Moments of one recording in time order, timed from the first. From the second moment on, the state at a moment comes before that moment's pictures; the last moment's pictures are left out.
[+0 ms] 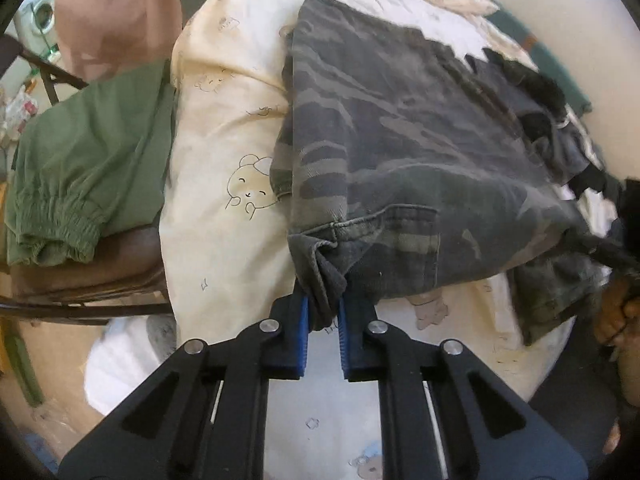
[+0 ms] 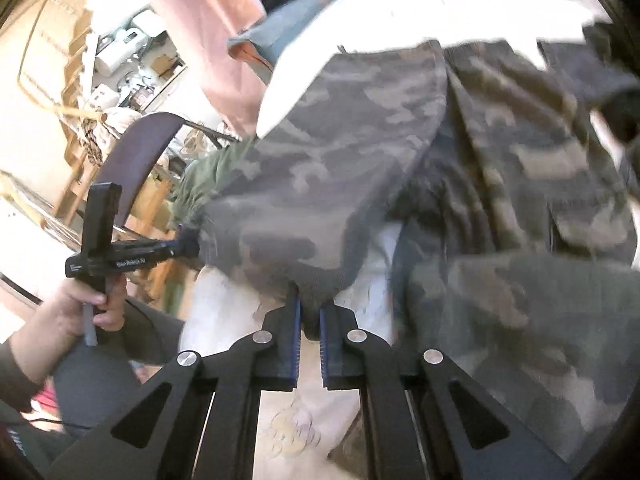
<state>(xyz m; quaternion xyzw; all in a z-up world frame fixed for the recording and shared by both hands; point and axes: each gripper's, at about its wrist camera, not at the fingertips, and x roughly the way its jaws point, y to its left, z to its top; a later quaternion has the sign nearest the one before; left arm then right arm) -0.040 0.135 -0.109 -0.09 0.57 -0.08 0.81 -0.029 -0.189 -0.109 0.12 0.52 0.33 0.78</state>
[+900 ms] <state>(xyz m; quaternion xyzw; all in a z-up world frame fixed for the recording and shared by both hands) -0.005 0.083 -0.153 -0.05 0.62 -0.02 0.78 -0.007 -0.145 -0.193 0.10 0.64 0.19 0.74</state>
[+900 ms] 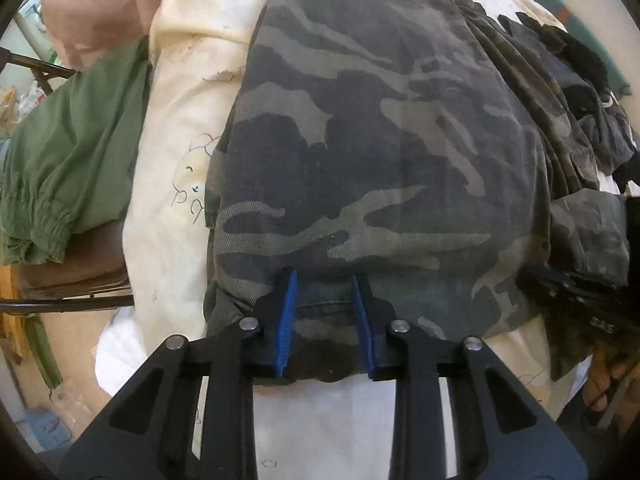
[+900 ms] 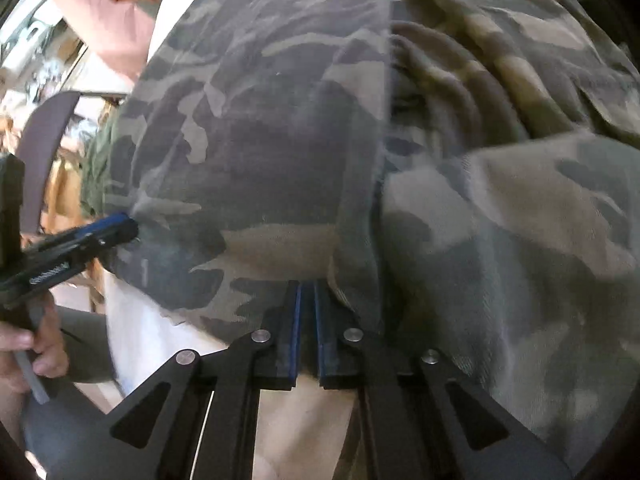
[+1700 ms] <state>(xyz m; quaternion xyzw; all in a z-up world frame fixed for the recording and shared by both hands) -0.043 -0.076 -0.122 -0.17 0.60 -0.16 0.77 -0.115 -0.401 -0.119 0.31 0.60 -0.01 0.74</state>
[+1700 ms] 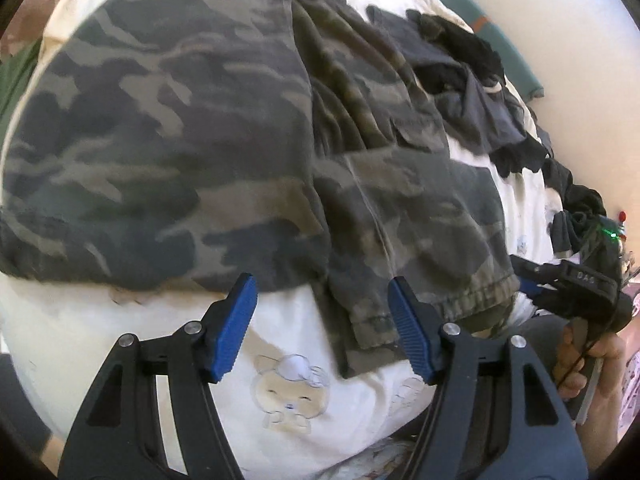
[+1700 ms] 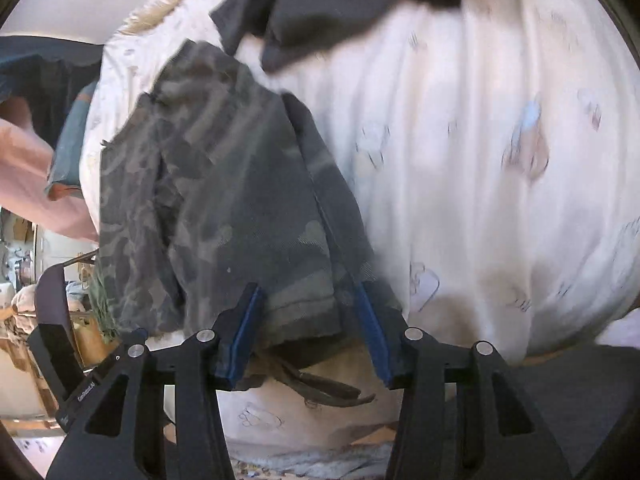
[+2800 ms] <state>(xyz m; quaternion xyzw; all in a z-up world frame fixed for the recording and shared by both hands) 0.129 -0.074 0.027 -0.24 0.46 -0.22 0.82 0.107 -0.359 0.051 0.22 0.43 0.11 0.87</state>
